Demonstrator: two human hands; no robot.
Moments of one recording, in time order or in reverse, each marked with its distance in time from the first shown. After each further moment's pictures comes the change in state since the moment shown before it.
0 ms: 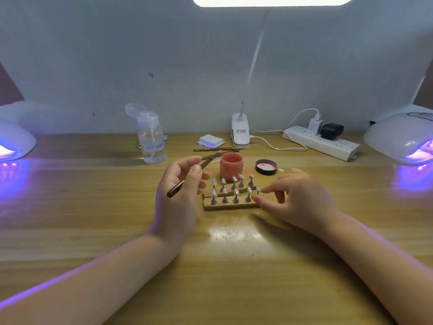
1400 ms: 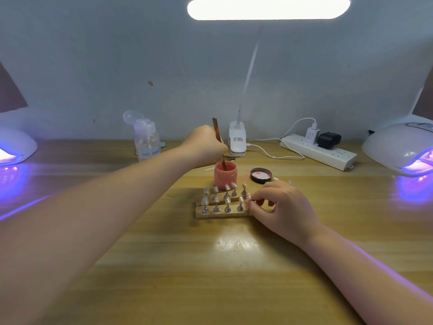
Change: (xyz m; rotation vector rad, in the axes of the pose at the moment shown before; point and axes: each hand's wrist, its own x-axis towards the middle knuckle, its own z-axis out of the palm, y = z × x) left_hand 0.121 0.023 0.065 0.936 -0.416 -0.103; right_hand 0.001 0.004 0.014 0.143 0.068 -0.013
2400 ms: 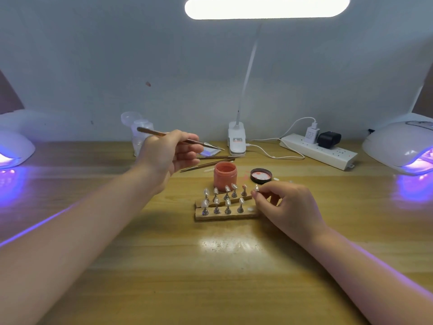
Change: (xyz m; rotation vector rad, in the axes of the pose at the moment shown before) left_hand -0.042 -0.046 -0.024 -1.059 0.166 -0.096; right_hand 0.001 0.002 0.001 0.097 0.180 0.059
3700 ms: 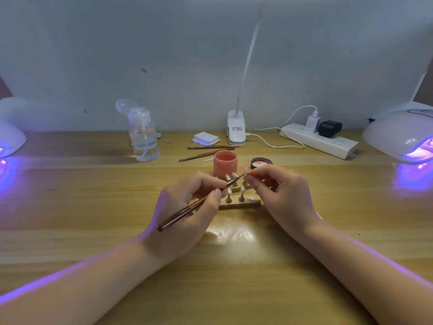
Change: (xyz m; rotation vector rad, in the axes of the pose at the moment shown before) left_hand -0.098 -0.051 0.004 0.480 -0.219 0.617; right_hand -0.001 -0.006 0.017 0.238 0.089 0.033
